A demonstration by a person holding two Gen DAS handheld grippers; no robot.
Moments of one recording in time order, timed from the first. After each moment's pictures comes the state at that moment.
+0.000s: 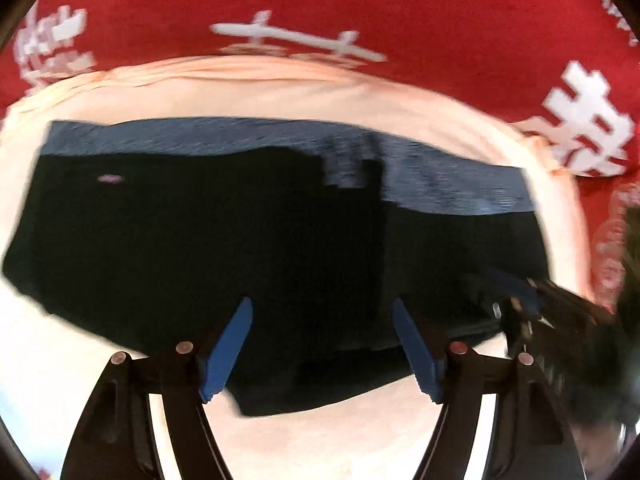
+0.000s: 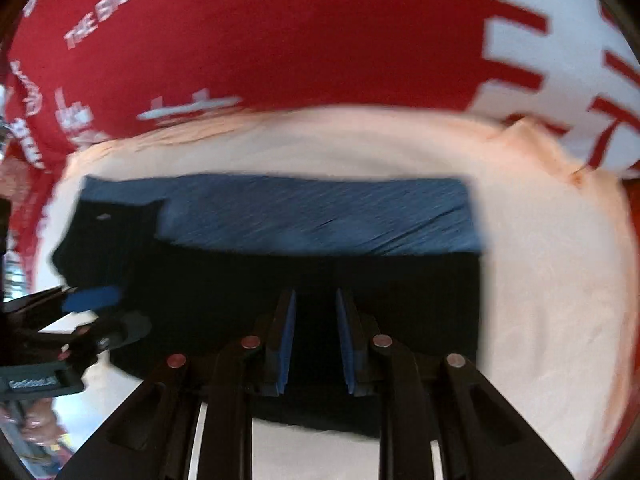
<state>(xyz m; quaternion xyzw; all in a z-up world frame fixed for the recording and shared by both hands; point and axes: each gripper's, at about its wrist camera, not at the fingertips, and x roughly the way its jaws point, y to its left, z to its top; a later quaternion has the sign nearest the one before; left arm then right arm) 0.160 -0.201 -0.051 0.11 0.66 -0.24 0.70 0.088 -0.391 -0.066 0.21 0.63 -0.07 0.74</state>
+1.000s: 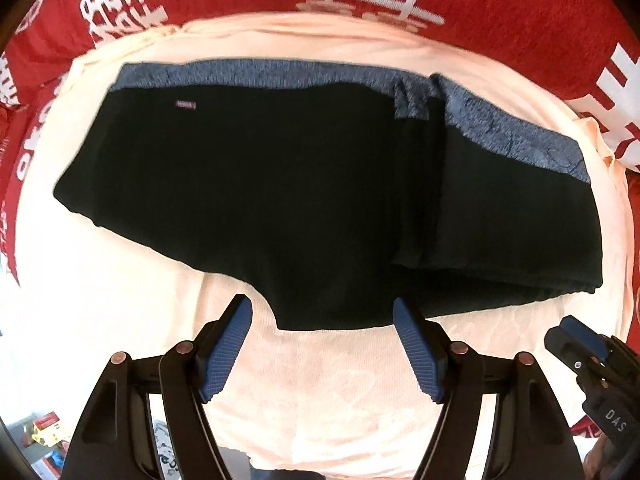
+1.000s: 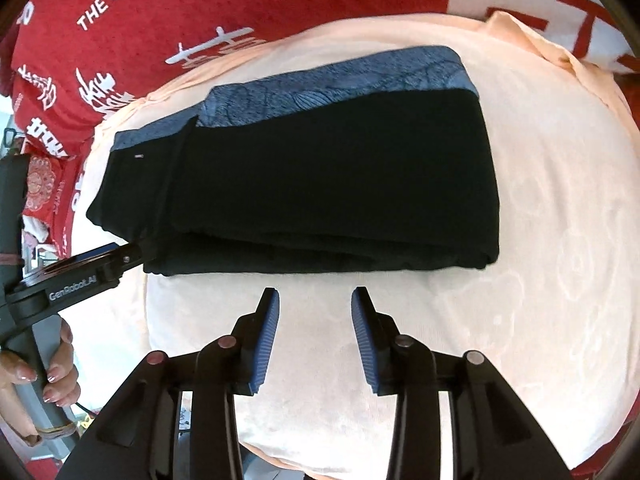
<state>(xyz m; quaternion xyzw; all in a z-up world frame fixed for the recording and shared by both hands) 0.118 -0.169 -0.063 0.14 0.68 -0.14 0.70 0.011 -0.380 -0.048 0.28 0.68 -0.05 0.68</state>
